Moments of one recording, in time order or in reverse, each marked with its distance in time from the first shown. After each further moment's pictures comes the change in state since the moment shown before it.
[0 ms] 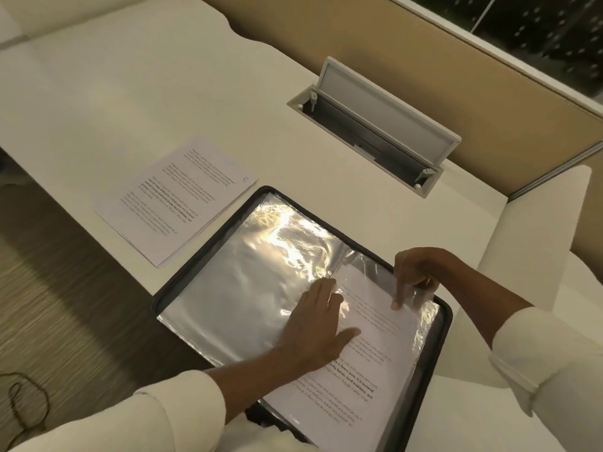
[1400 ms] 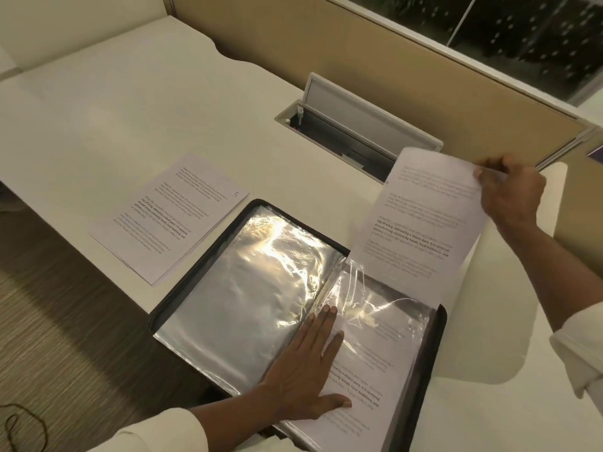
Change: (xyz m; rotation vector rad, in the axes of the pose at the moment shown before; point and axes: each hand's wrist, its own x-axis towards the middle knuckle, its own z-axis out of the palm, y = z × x) left_hand -0.054 -0.007 -0.001 0.187 -0.169 0.279; right_hand -0.047 0.102 -0.088 0.693 1.518 -0.363
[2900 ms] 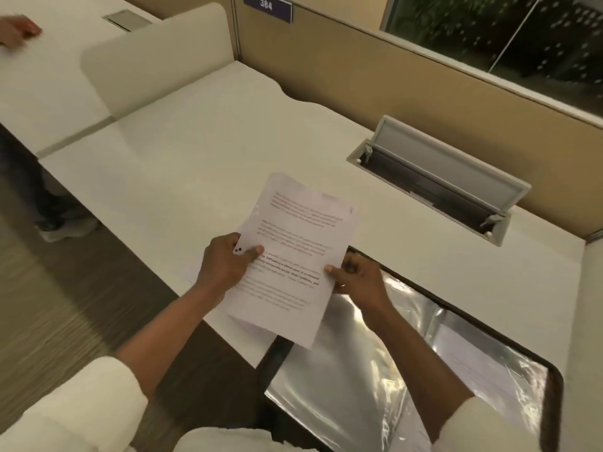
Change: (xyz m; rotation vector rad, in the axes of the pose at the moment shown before) left_hand -0.053 -0.337 -0.233 -0.989 0.500 -0.867; right_hand -0.216 -0.260 0.238 0.839 -0.721 0.449
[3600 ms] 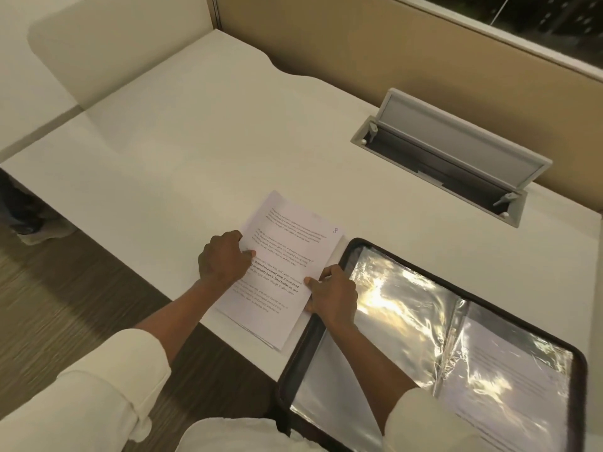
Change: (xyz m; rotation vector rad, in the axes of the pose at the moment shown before) left_hand 0.093 -0.045 -0.011 0.851 -0.018 0.029; right_hand 0.044 0.075 0.094 -0.523 0.332 0.158
